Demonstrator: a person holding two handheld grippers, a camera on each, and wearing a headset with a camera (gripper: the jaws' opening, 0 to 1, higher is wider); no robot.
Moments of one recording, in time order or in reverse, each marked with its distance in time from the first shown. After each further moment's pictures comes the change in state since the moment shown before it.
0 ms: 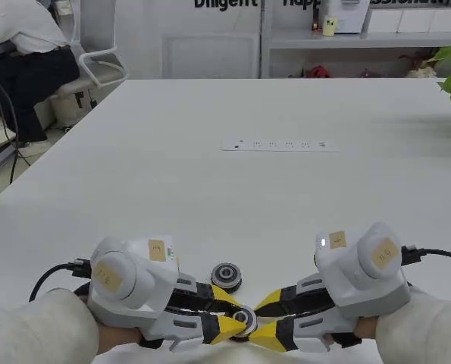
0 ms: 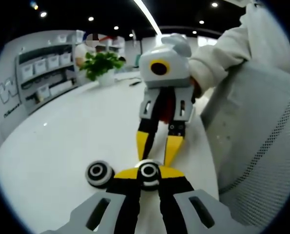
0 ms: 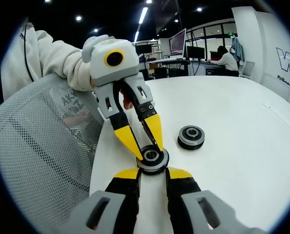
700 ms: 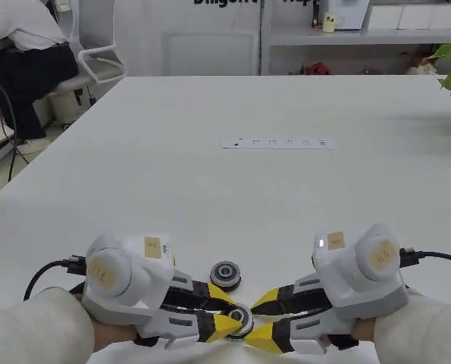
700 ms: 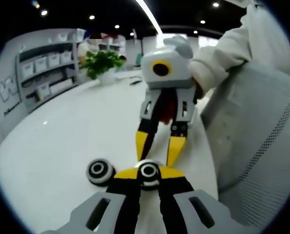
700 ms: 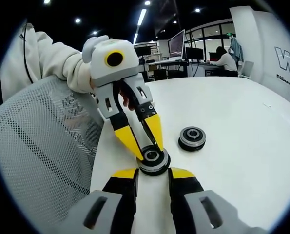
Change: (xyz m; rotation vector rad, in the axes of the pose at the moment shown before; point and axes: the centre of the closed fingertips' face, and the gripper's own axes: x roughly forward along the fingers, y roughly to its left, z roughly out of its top) left arm -0.004 0.000 -0.001 -0.011 0.007 0.000; right arm 0.003 0.001 0.002 0.013 -0.021 -0.001
